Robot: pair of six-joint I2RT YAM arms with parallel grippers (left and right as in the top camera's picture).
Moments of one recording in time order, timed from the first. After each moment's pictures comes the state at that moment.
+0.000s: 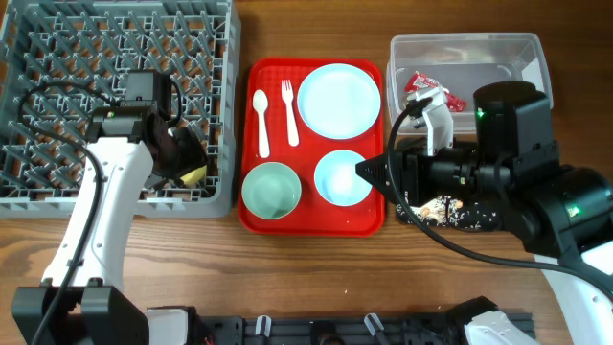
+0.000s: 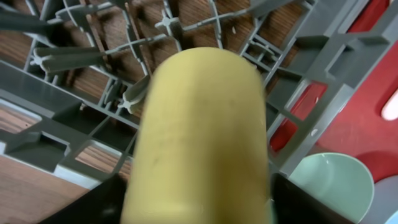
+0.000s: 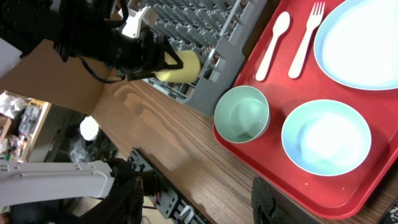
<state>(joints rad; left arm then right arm) -0.01 1.51 1.24 -1.14 -0.03 -0.51 0.35 1.14 1.43 -1.11 -0.62 0.24</state>
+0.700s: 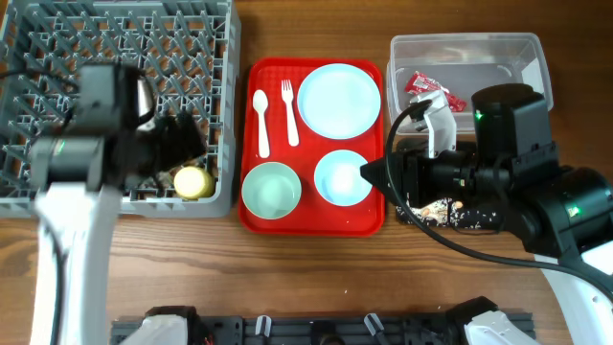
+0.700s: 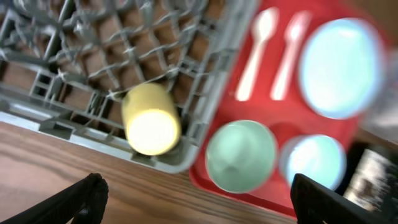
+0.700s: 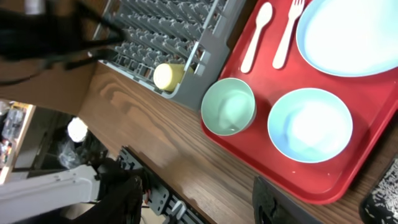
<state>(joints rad) -0.01 1.28 1.45 -1.30 0.10 -0.44 0.36 1.14 1.43 -1.16 -0.56 0.24</state>
